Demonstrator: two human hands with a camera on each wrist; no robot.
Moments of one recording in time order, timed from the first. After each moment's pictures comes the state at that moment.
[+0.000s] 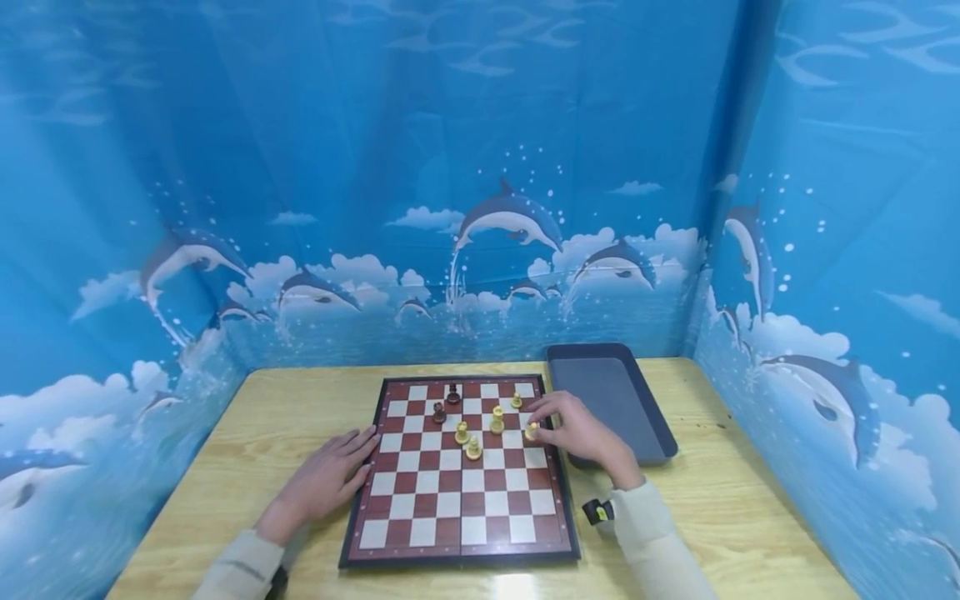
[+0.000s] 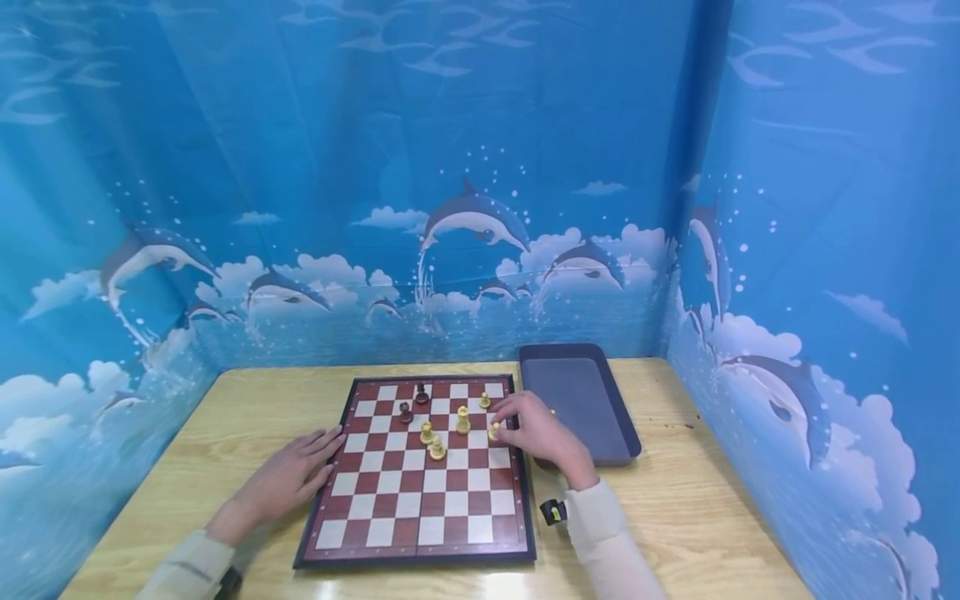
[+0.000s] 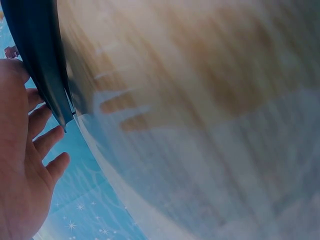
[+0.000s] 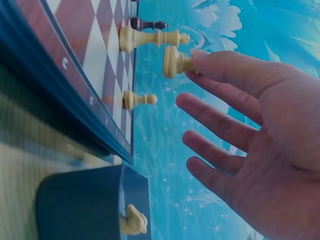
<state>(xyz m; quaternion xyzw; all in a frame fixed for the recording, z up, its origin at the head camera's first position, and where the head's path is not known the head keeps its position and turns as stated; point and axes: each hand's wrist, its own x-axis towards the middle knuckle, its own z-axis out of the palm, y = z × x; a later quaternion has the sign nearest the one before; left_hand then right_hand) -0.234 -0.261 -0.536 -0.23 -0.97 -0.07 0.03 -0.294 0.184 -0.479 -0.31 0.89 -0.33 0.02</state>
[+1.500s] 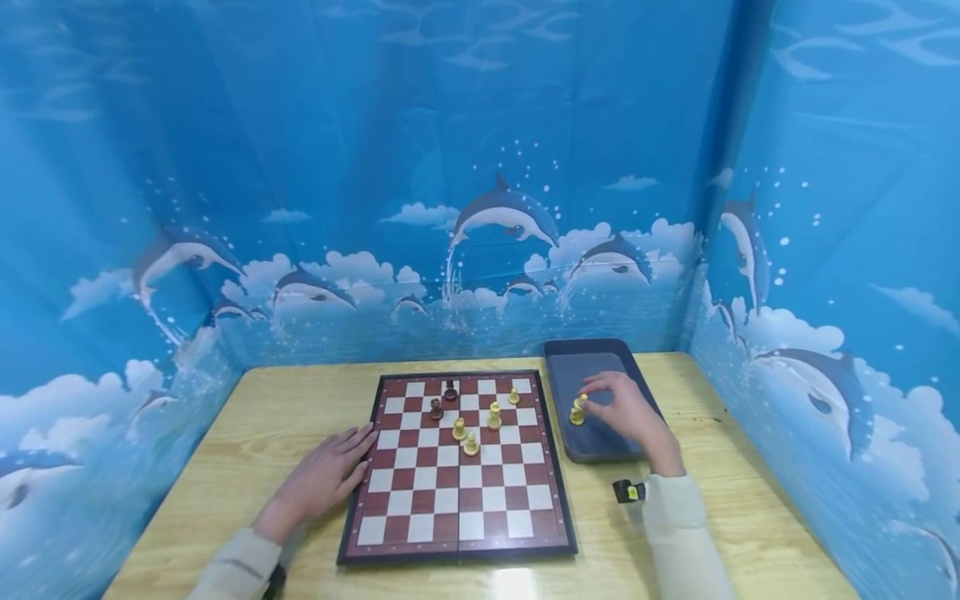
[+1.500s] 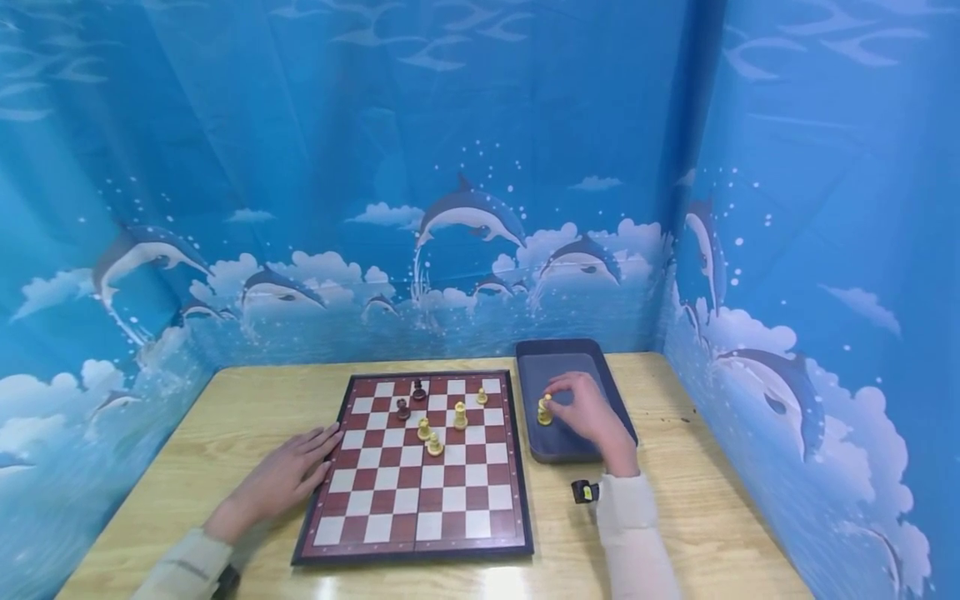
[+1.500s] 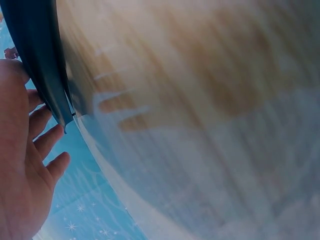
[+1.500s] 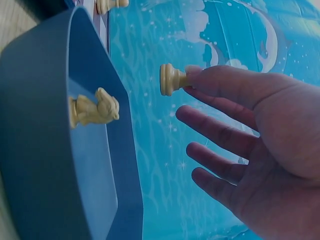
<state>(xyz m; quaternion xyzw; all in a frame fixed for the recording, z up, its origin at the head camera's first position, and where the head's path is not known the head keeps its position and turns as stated) -0.234 -0.260 -0.534 -0.22 -0.97 -0.07 0.02 -0.302 0.253 -0.470 -0.18 0.93 -0.32 -0.06</state>
